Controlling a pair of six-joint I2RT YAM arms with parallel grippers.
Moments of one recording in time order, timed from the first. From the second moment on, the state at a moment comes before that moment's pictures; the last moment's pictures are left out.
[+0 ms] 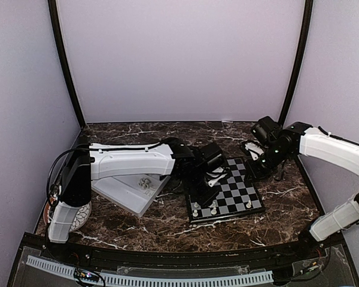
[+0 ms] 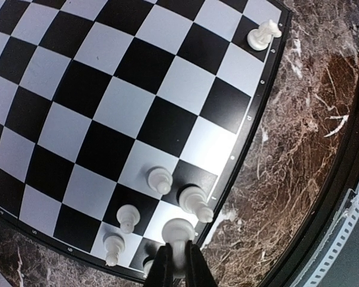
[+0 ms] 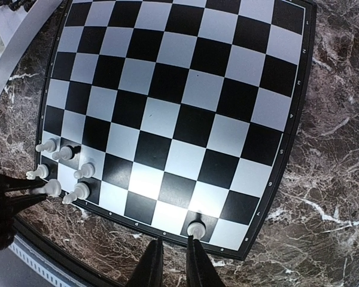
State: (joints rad) left arm -1.14 2.21 1.92 -0.89 0.12 -0.22; right arm 0.57 1.37 1.08 -0.95 -0.13 0.23
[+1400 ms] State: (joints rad) left arm -1.15 2.27 1.93 -0.95 0.12 -0.32; right arm 0.57 1.37 1.06 -0.95 -0.13 0.21
